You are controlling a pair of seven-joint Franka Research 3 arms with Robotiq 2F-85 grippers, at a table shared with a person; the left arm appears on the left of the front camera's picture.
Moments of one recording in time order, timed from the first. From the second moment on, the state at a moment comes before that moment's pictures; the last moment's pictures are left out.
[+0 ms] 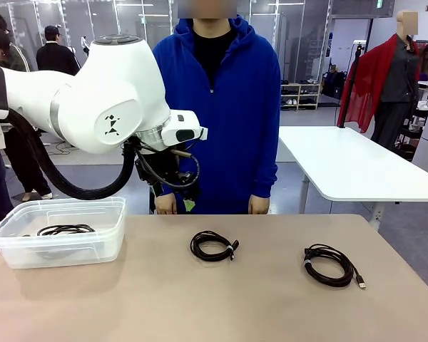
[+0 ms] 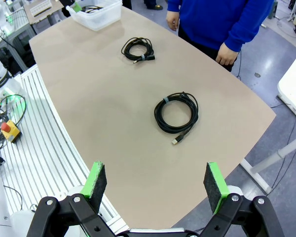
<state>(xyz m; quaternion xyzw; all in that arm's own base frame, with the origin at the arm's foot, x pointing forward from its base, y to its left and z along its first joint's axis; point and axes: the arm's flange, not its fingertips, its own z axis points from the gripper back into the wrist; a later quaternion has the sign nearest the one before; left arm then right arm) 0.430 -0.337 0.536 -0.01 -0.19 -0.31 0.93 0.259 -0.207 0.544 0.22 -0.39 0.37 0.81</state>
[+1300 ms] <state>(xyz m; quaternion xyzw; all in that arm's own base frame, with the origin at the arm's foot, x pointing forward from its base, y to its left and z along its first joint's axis) 0.507 -0.360 0.504 -0.10 -0.16 -0.34 0.92 0.259 -0.207 0.544 0.22 -0.39 0.37 0.81</state>
